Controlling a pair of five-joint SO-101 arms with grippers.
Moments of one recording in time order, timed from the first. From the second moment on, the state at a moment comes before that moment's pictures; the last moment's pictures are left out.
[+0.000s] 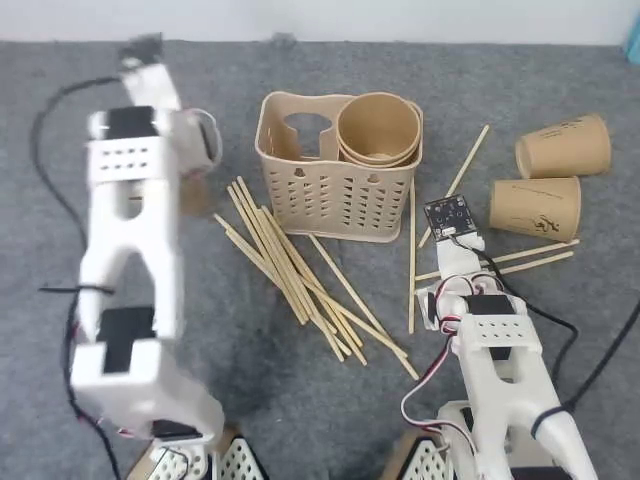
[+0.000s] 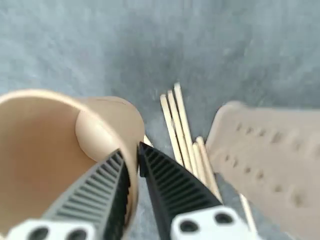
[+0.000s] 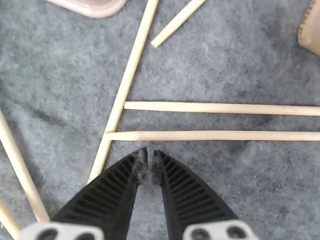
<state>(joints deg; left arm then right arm) -11.8 8.1 -12.7 82.5 17.1 -5.0 -35.3 70.9 38.6 13.1</state>
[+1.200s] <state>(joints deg) 32.0 -11.2 -14.1 66.6 6.6 10.1 -36.0 71.8 34.5 5.3</state>
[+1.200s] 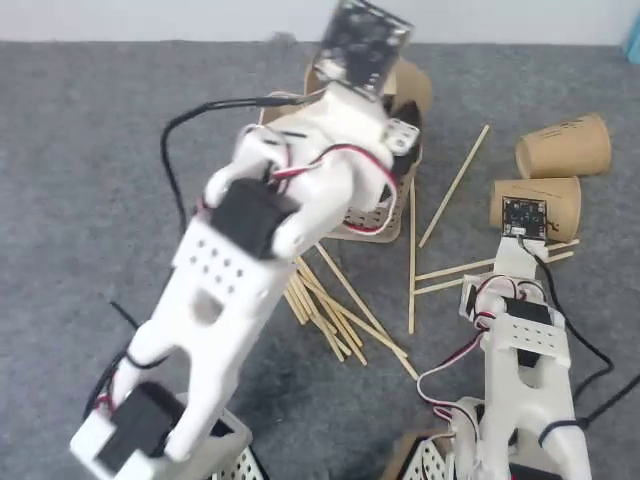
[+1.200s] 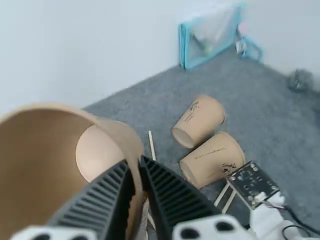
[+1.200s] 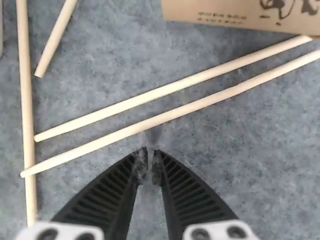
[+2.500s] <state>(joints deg) 21.4 -4.3 -44.0 93.1 -2.4 10.1 -36.0 71.8 34.5 5.7</state>
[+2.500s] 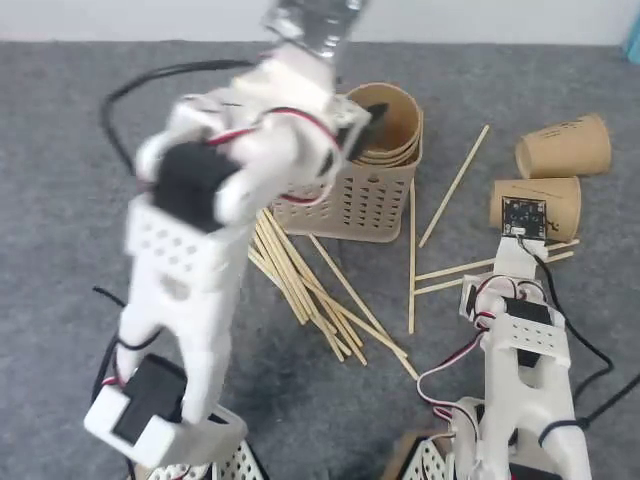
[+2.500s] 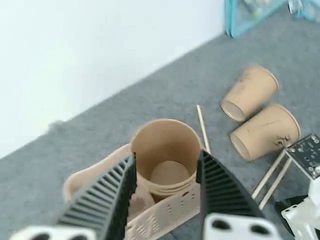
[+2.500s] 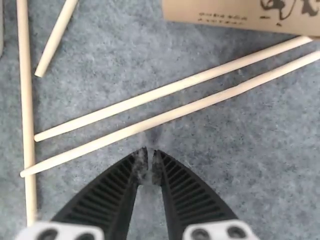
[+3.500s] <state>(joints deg) -21.4 -40.1 45.9 59.2 4.6 11.3 -47.9 71.7 45.5 5.7</state>
